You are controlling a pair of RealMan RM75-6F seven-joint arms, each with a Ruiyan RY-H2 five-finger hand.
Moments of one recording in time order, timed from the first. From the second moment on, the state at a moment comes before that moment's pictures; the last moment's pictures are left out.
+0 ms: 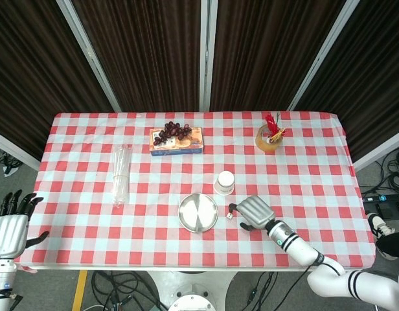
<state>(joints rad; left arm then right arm) -0.06 -1.26 -0.04 -1.48 1.45 1.49 0.14 0.64 -1.50 0.08 -1.40 -1.52 0.76 -0.13</state>
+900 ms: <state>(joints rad) -0.05 -1.27 -0.04 -1.45 1.44 1.49 0.11 0.73 -1.60 0.08 -1.34 -1.49 0.80 -0.09</state>
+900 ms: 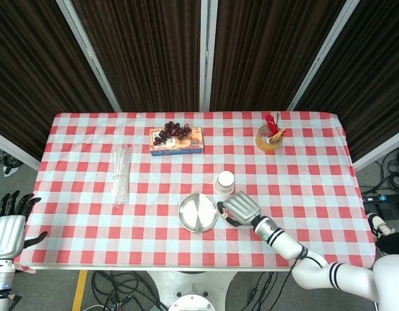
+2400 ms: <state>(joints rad) -0.05 -1.26 -0.04 -1.49 1.45 1.50 0.15 0.75 -1.57 0.22 -1.26 -1.17 0.75 0.15</state>
